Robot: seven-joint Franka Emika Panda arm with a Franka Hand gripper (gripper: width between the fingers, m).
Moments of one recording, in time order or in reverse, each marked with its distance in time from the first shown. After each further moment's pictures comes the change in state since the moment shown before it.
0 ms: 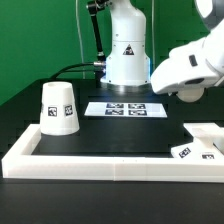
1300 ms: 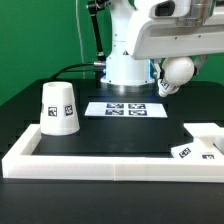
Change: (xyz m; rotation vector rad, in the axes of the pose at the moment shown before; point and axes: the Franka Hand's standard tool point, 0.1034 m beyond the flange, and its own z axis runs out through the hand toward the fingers) arm -0.003 0.057 -0.071 -0.046 0.763 0.012
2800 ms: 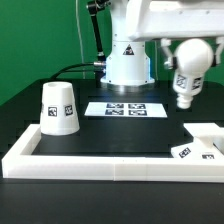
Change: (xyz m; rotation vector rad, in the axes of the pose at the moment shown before) arm 0.083 0.017 -0.052 -0.037 0.476 0.029
